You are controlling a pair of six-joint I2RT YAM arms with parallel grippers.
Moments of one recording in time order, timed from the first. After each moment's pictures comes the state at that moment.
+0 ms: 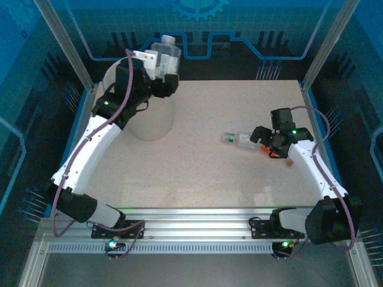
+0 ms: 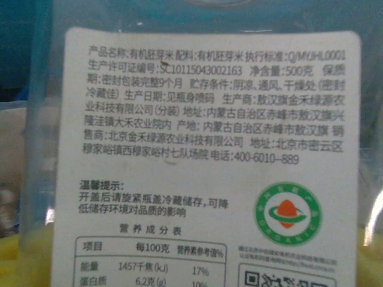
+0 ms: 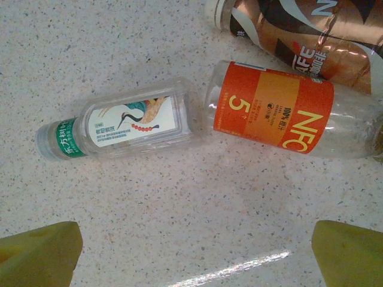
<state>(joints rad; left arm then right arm) -0.36 1.46 1.71 -0.57 -0.04 -0.17 0.10 1.24 1.03 -0.88 0.05 0.60</state>
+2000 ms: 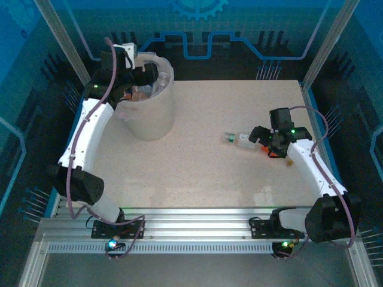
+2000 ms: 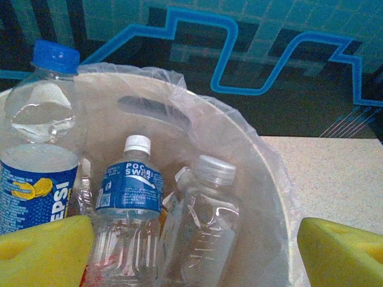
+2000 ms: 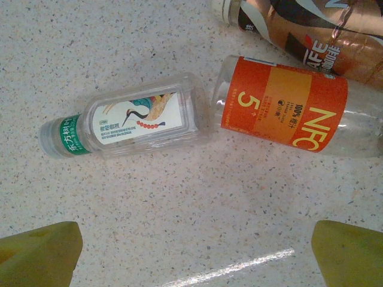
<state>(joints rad) -0.14 1.61 1.82 -0.66 0.05 -0.25 0.11 1.25 1.03 -0.87 0.04 0.61</state>
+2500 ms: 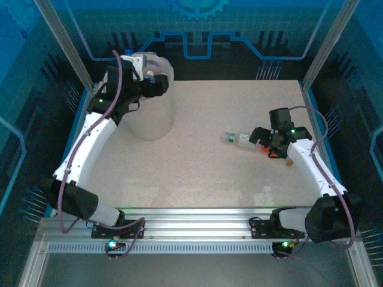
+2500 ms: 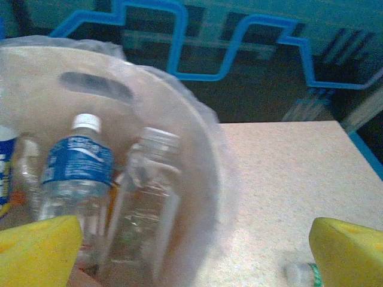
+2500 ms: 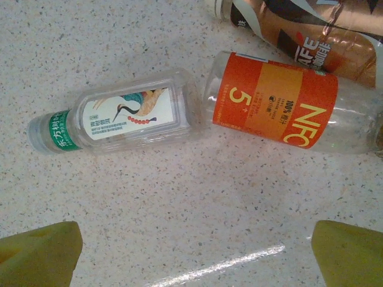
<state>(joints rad) -0.26 1.45 1.60 -0.55 0.05 -0.26 0.10 1.26 1.04 -0.90 0.05 0.59</state>
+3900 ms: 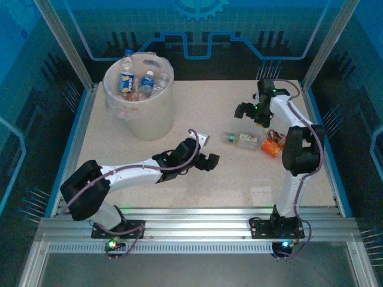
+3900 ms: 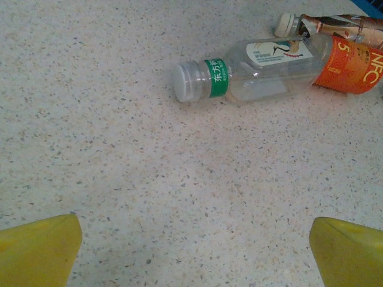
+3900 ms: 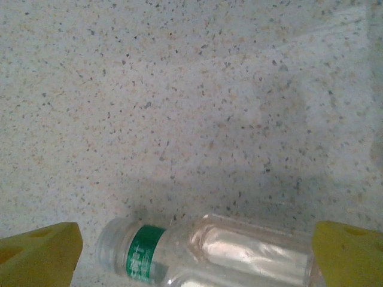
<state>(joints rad) -0.88 1.54 0.86 0.07 -0.19 -0.38 0.06 2.00 1.67 -0.91 -0.22 0.36</state>
